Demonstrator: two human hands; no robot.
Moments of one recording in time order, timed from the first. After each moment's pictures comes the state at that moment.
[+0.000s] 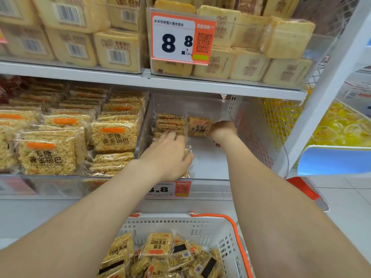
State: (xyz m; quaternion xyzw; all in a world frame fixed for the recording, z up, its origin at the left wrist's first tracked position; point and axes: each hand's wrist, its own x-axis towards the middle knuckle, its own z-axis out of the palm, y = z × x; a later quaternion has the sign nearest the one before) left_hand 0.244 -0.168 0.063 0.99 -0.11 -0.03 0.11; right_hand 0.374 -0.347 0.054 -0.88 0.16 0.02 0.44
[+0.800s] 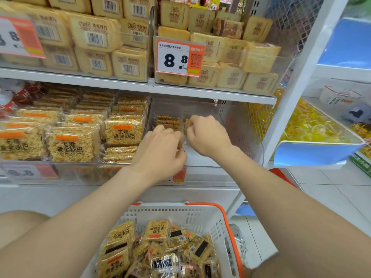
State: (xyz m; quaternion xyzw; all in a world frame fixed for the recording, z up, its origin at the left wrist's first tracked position) left_hand 0.171 -0.162 0.099 0.97 -0.14 0.17 0.13; right_hand 0.244 -0.321 0.116 -0.97 -0.17 -0.16 0.11
